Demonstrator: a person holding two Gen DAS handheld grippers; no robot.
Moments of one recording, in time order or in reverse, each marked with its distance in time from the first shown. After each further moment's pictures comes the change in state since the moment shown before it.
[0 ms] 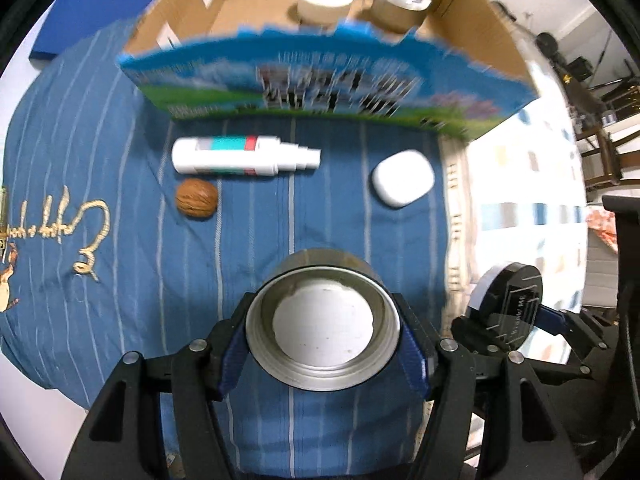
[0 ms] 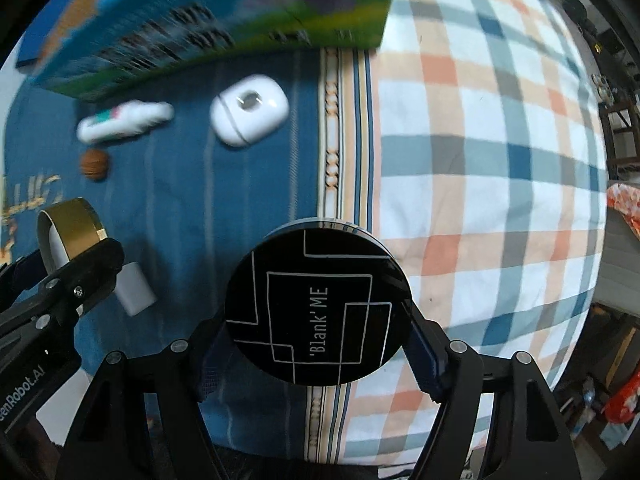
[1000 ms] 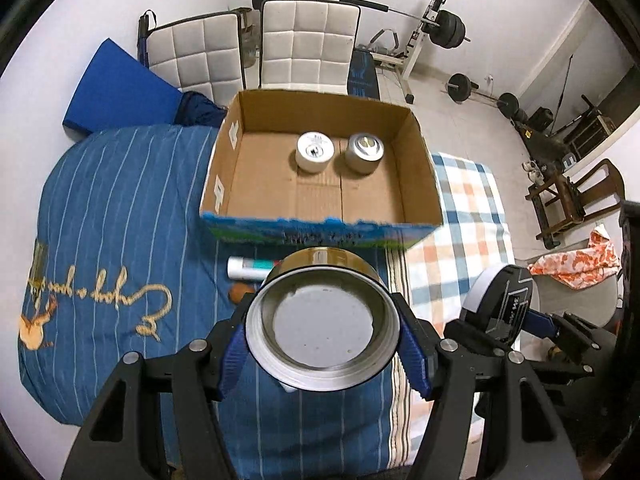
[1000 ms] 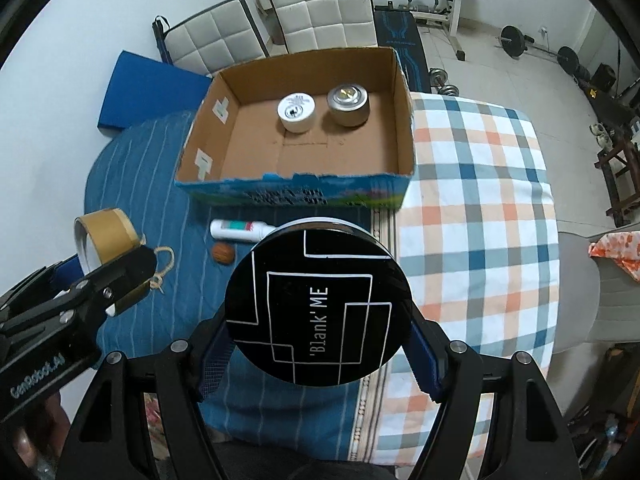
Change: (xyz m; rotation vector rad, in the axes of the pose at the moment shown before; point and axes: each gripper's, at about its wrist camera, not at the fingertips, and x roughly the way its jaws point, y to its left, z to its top) left arm -0.186 0.051 0.010 0.026 -0.313 -0.094; right arm -0.200 0.009 -0.005 -0.024 -0.328 0.107
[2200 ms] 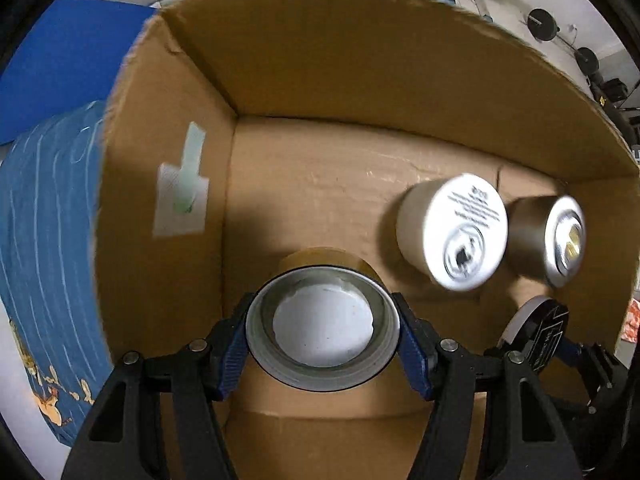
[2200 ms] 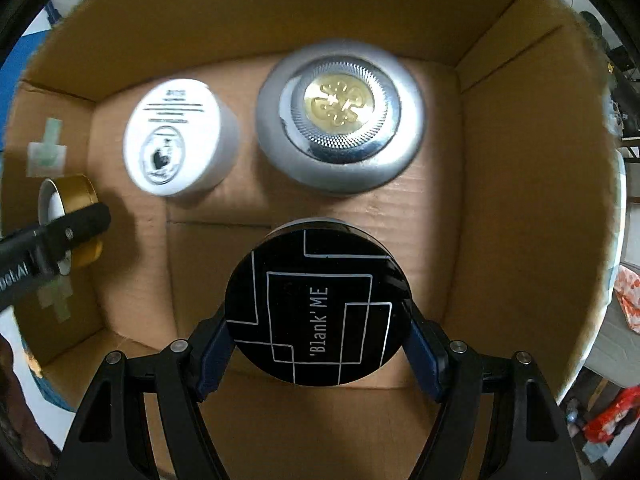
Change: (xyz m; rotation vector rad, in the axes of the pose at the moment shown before) left arm 0.301 0.080 0.211 -0.071 0.417 0.125; right arm 0.286 -0.023 0.220 0.028 0.399 -0.137
